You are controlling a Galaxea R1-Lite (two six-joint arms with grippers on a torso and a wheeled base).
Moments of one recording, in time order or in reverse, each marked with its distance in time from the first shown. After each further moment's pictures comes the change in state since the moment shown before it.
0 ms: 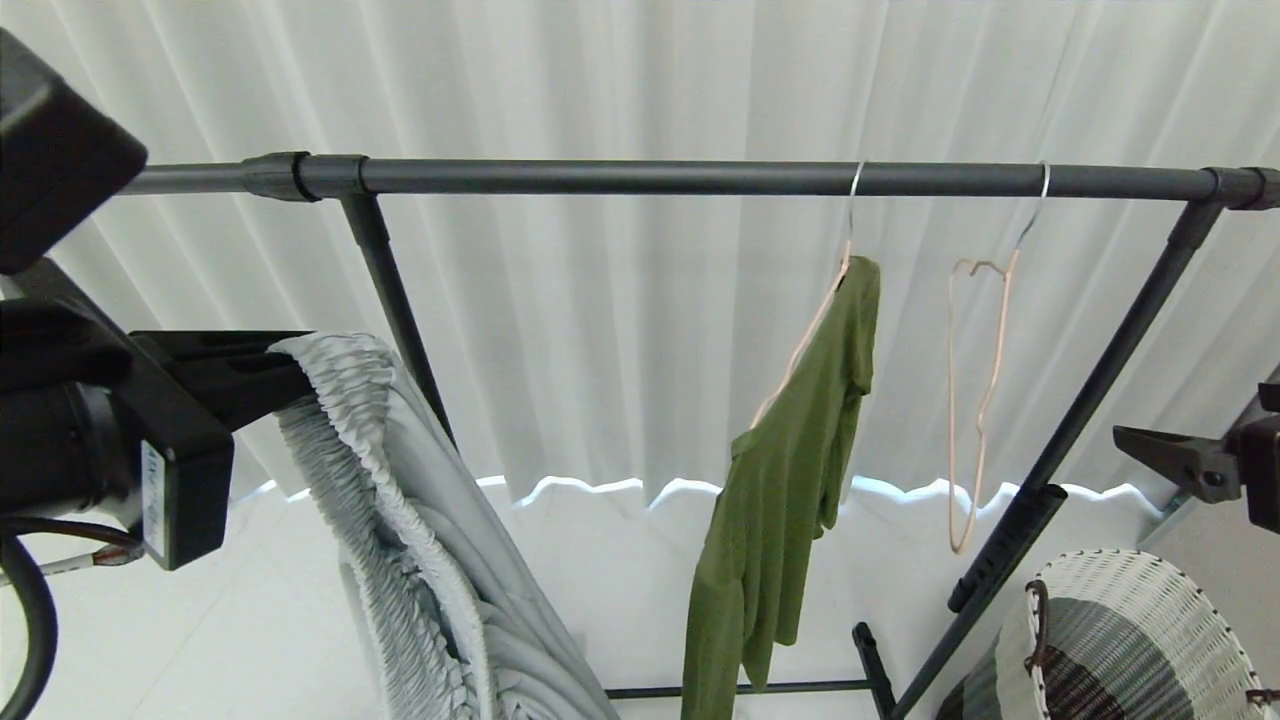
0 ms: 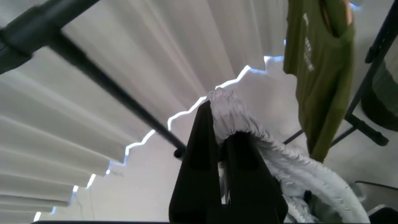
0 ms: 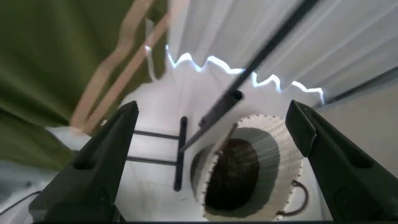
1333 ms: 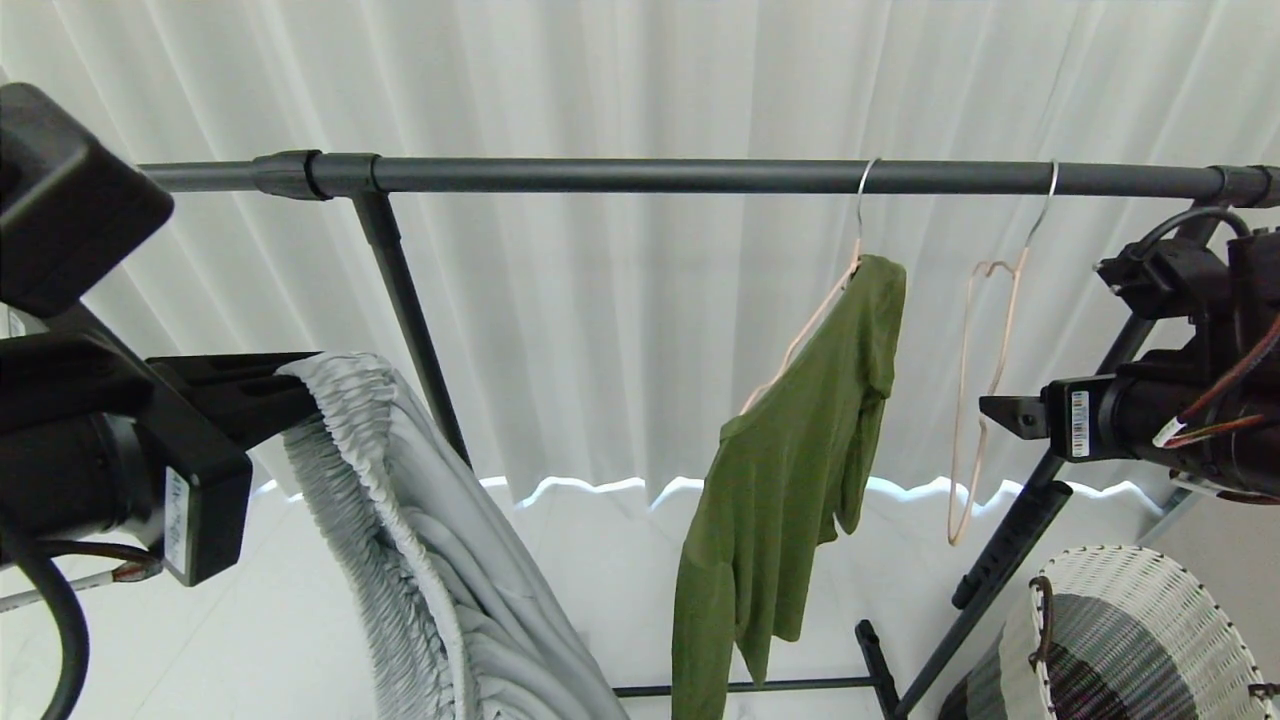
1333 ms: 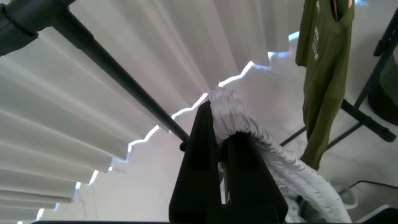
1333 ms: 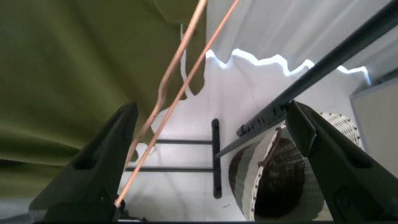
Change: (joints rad) left arm 0.016 -0.013 0.068 -0.055 0.001 0.007; right arm -0.122 0.300 0.006 -0.276 0.119 0.129
